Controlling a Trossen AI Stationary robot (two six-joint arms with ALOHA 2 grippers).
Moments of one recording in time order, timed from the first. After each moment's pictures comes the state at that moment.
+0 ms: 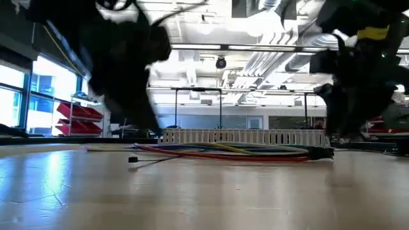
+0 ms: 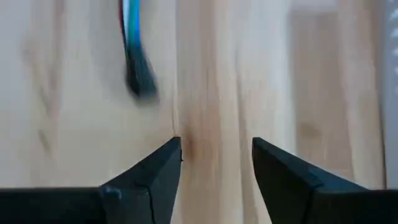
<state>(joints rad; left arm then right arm) -0.39 1.77 0.90 -0.22 -0.32 -0.77 0.21 1.16 0.49 -0.29 0.16 0.26</state>
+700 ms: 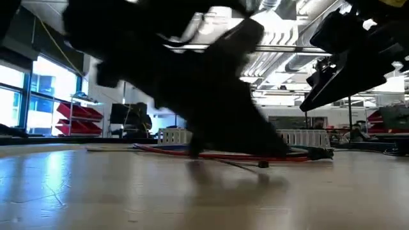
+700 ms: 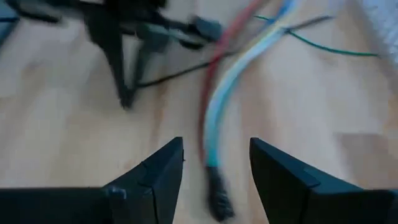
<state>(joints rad) -0.36 2.23 1.22 0.41 -0.22 -0.58 0.37 1.26 0.41 0.20 0.14 0.27</state>
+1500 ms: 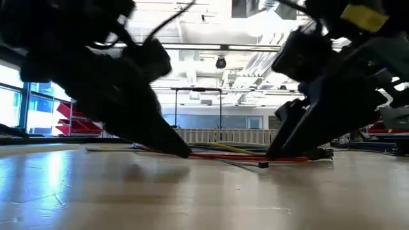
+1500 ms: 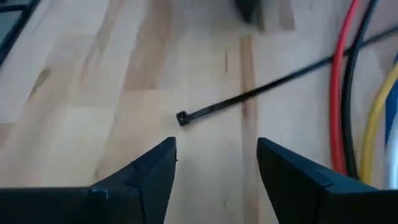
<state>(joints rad) -0.43 1.92 0.69 0.69 -0.30 -0.37 0.41 1.80 0.70 0.35 0.10 0.45</state>
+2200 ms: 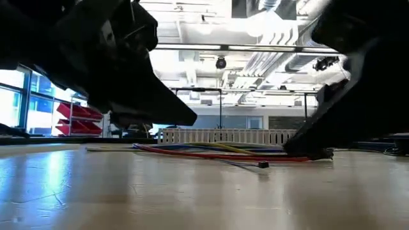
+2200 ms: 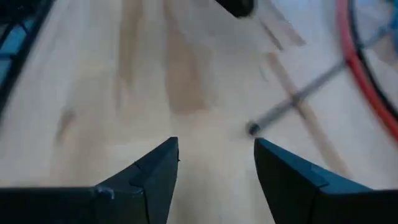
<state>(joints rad) -0.56 1.93 0.74 0.70 -0.54 -0.56 0.69 2.01 0.97 0.25 0.67 0.69</state>
